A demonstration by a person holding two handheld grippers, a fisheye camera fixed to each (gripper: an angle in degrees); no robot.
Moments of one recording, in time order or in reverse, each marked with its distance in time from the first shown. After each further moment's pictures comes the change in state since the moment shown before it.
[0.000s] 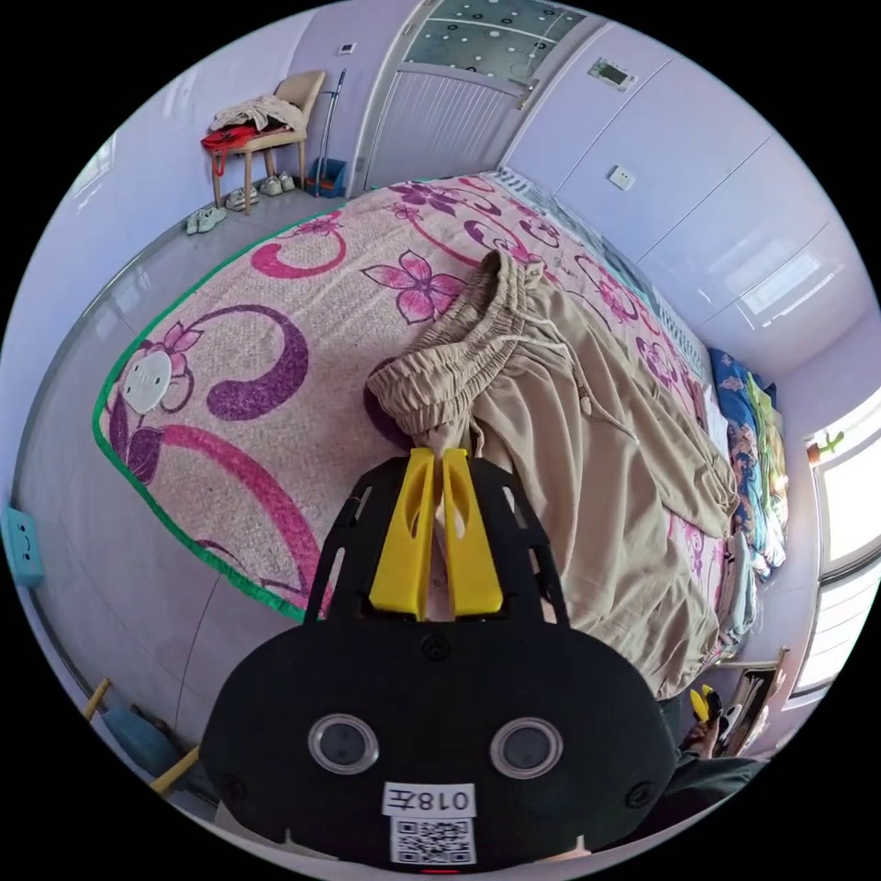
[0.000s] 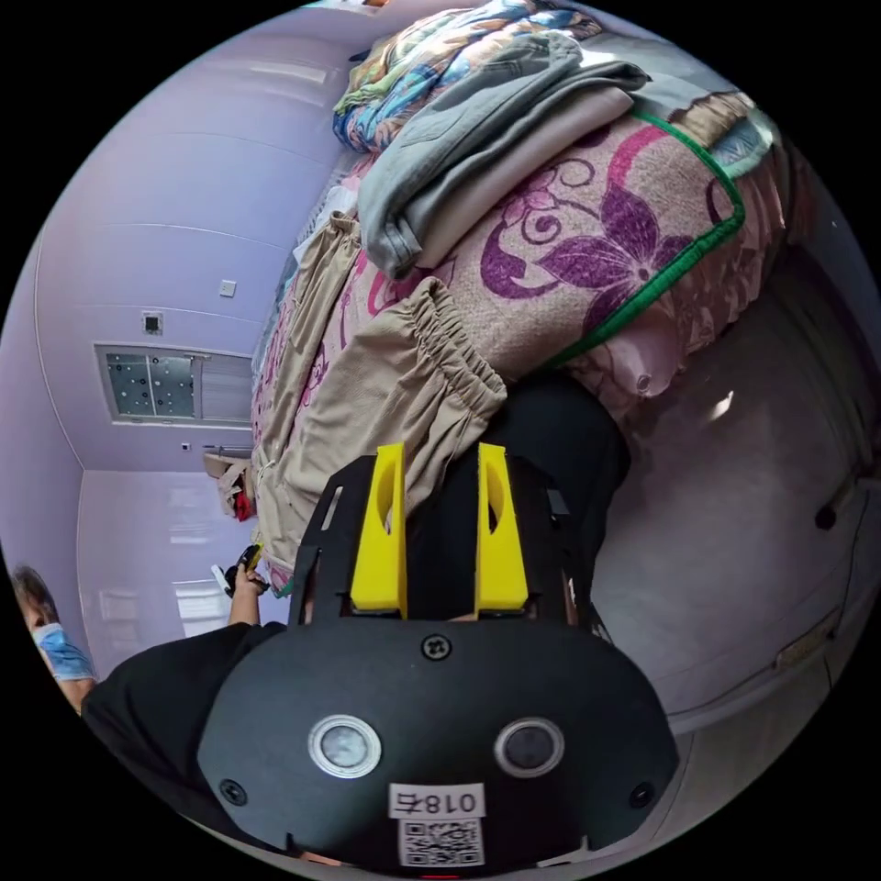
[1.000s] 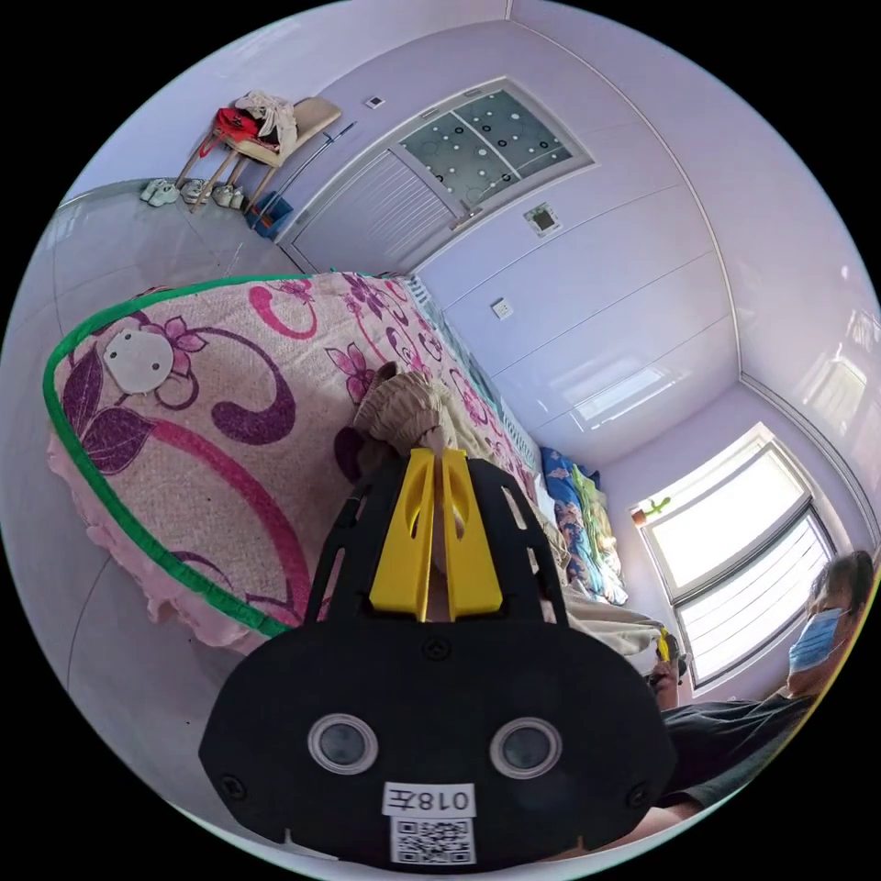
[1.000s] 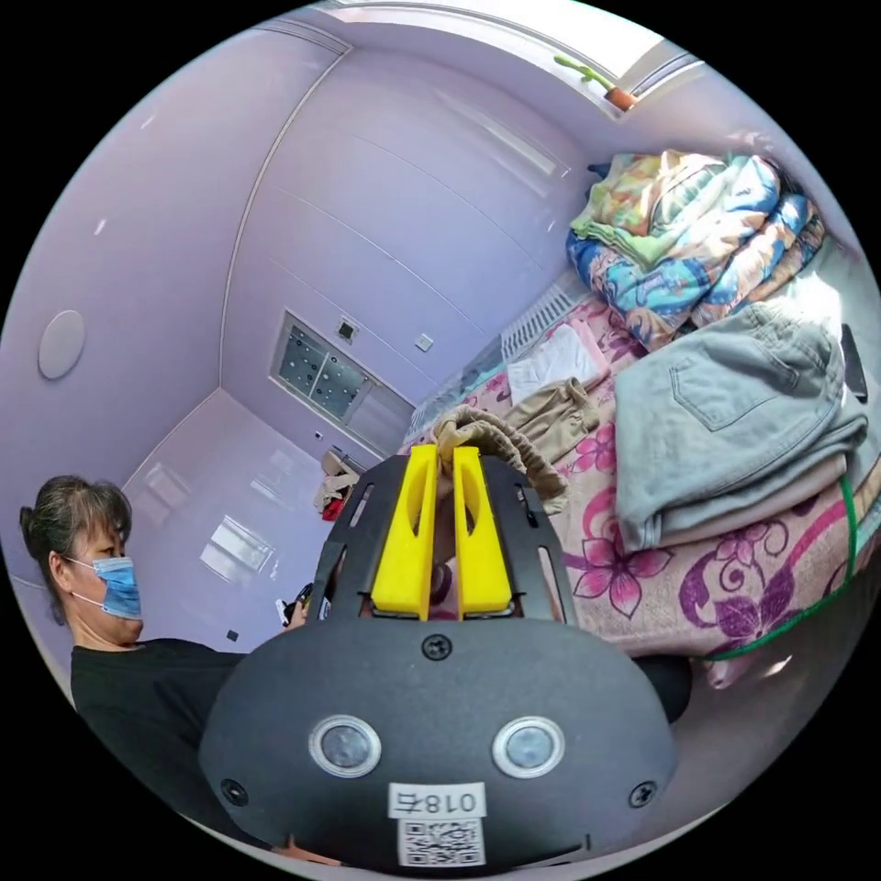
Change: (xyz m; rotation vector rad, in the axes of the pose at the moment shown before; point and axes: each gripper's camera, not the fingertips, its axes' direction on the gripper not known) left arm -0.185 0.100 -0.059 0.317 0.586 -0.106; right arm -0.078 -0.073 -0.054 0.275 -0.405 -0.454
